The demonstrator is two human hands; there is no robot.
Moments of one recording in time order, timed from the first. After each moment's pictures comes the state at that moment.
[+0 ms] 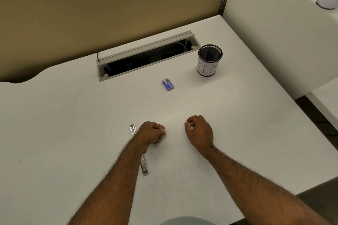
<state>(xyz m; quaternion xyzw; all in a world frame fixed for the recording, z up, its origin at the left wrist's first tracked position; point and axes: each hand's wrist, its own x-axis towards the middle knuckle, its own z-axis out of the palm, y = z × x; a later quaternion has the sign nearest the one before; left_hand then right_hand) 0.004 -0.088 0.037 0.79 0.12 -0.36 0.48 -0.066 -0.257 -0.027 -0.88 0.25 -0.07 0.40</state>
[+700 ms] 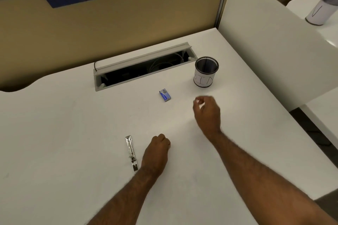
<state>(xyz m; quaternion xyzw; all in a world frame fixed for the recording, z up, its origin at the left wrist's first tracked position) -0.032 -0.104 0.003 0.95 -0.24 -0.11 0.17 -0.007 -0.302 0.040 -0.84 0.25 -0.26 0.40</state>
